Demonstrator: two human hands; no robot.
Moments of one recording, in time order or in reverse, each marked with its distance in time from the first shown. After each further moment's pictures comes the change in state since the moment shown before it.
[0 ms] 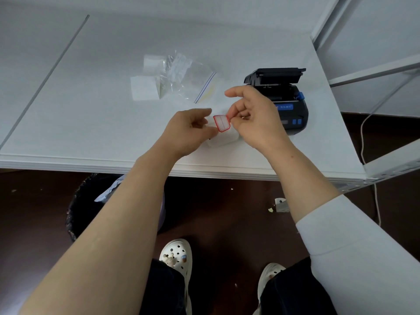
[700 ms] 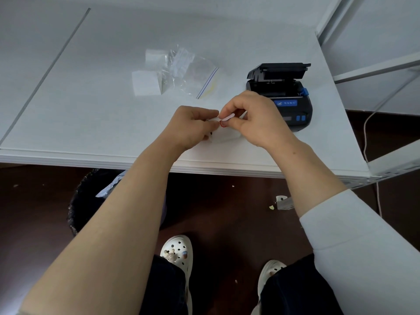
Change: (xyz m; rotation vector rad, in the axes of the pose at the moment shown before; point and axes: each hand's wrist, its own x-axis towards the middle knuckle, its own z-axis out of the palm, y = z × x) left_hand 0.004 -0.001 0.001 -0.105 -0.036 -0.036; right_hand 0.004 0.002 0.000 -0.239 -0.120 -0.085
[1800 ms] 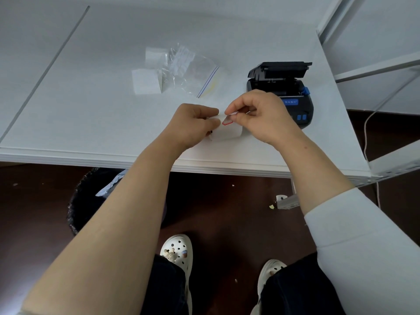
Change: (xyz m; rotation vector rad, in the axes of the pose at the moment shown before) left_hand -0.003 0.007 0.003 0.008 0.030 -0.033; right_hand -0.004 -0.002 -0.011 0.121 -0.024 0.066
